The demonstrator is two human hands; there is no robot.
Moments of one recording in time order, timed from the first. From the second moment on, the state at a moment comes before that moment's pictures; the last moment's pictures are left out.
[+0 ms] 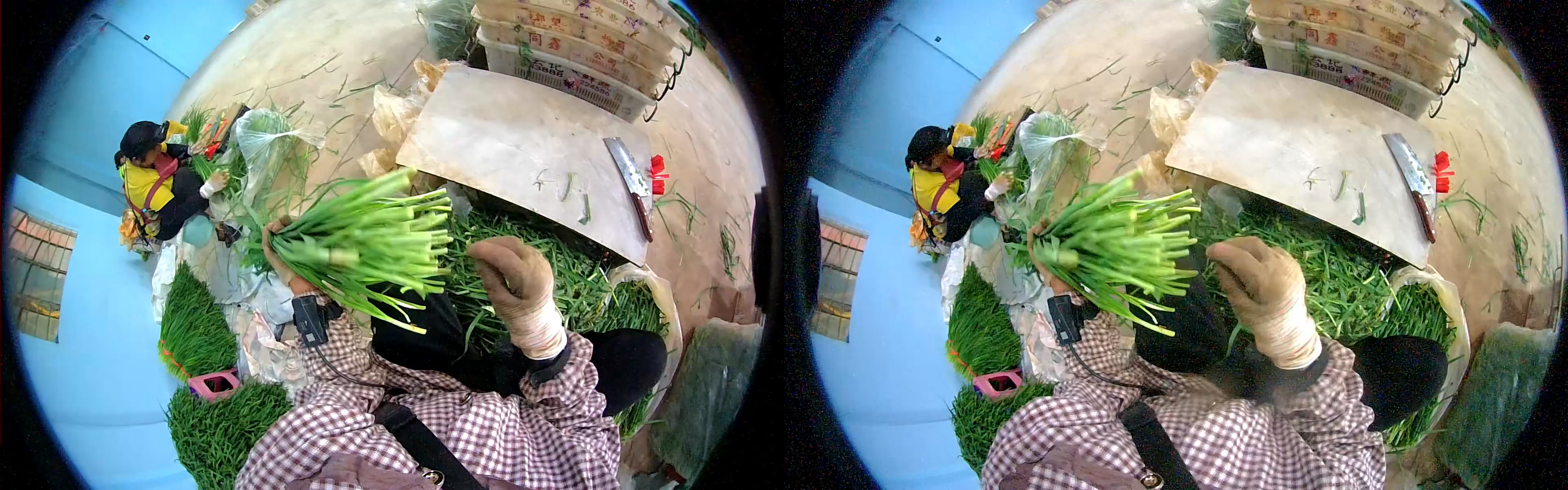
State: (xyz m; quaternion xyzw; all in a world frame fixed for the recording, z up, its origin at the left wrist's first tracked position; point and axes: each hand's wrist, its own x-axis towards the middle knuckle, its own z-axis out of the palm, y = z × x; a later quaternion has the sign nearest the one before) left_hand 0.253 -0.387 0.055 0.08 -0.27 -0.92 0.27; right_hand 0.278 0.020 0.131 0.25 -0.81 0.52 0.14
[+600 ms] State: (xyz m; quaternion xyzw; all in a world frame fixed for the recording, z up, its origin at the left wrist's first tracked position) left_hand 0.212 -0.353 0.126 -0.26 -0.06 -0.95 0.15; right_hand 0.274 0.046 0.105 0.04 -0.64 0.77 -0.01
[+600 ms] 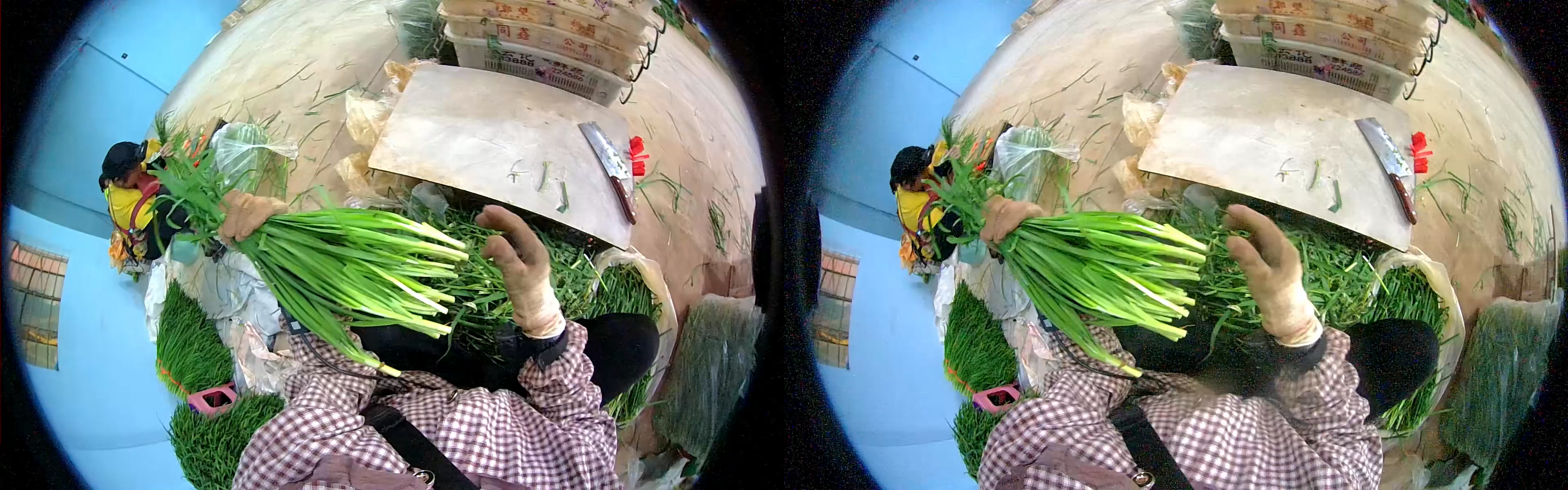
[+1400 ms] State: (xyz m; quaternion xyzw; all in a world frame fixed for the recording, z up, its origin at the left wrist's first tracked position) left_hand 0.159 -0.252 0.195 -0.43 -0.08 -0.90 -0.02; right_hand 0.120 0.203 -0.034 -0.15 -0.96 0.21 0.04
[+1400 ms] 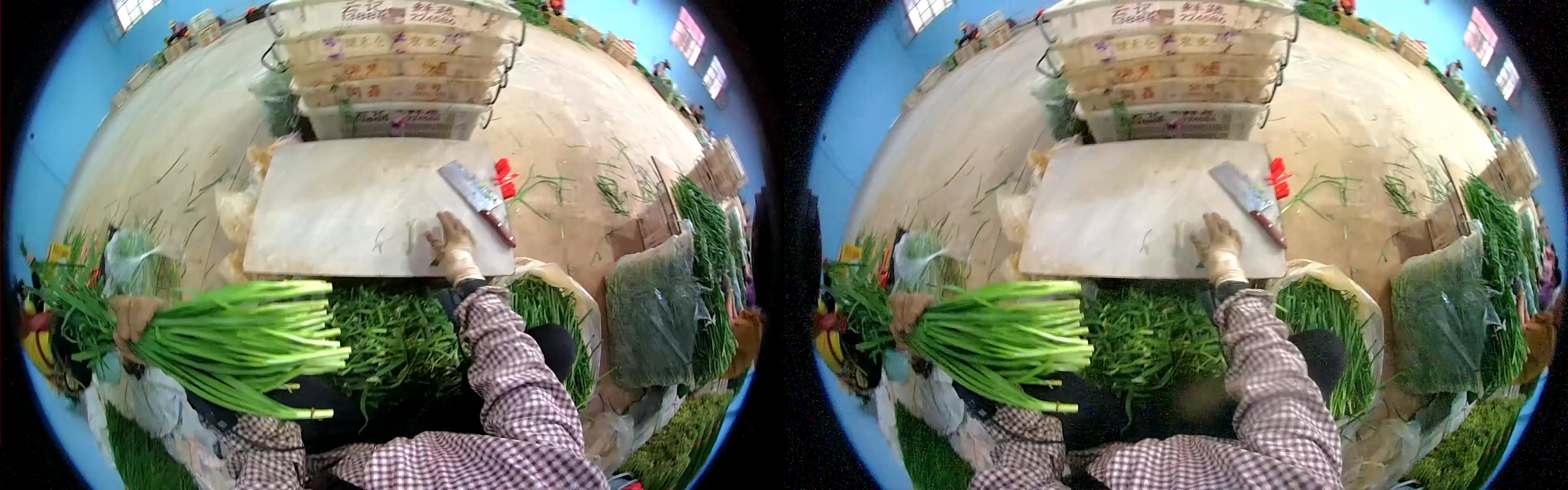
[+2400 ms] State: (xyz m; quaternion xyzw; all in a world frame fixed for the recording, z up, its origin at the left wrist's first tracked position) left_hand 0.062 -0.239 0.084 -0.15 -0.17 -0.97 -0.05; right_hand -0.003 0.567 -0.129 -0.38 -0.82 0.40 0.16
